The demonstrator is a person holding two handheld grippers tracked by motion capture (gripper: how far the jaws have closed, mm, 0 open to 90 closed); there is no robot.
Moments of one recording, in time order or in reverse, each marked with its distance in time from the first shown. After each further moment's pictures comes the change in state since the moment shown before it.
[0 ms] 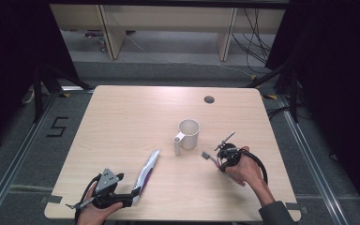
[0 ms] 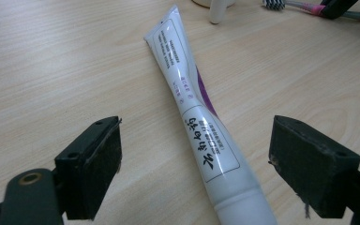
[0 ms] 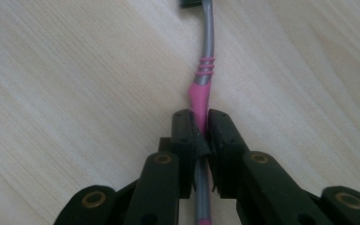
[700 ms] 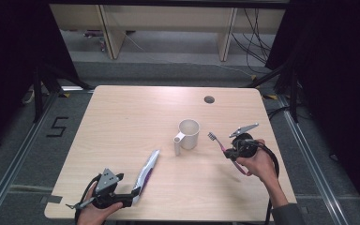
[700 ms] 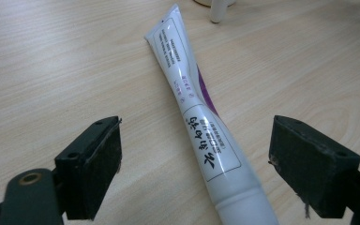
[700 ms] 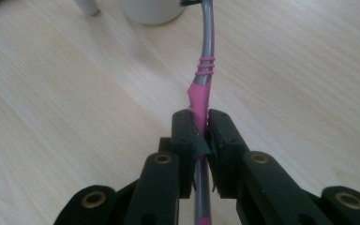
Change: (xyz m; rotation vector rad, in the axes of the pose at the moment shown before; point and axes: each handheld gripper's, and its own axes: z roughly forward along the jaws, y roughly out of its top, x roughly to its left) left arm 0.000 -0.001 0.001 -0.009 -0.004 -0.008; right arm -0.021 -0.011 -0.047 -0.287 0.027 0.127
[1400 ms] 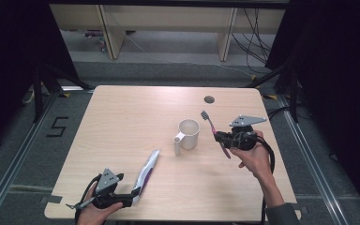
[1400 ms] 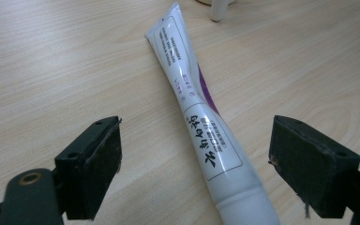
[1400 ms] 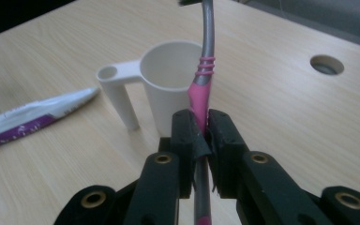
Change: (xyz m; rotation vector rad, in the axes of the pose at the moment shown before) left arm 0.001 0.000 0.000 0.015 0.005 0.006; right arm 0.019 0.028 -0.025 -0.386 0.055 -0.058
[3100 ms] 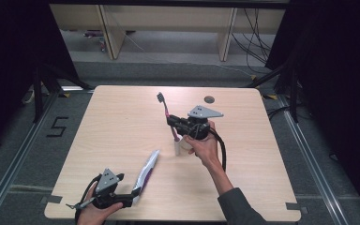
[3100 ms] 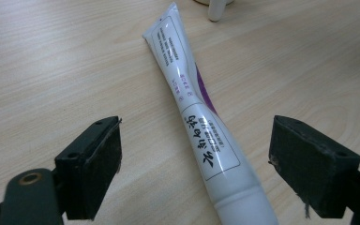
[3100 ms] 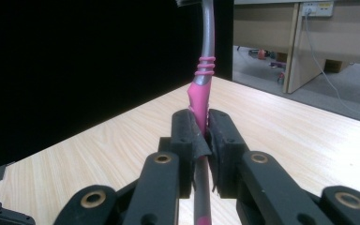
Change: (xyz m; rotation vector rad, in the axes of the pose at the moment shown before) left arm -0.001 0.000 0.001 -0.007 -0.008 -0.002; right arm 0.060 0.047 0.100 -0.340 0.215 0.020
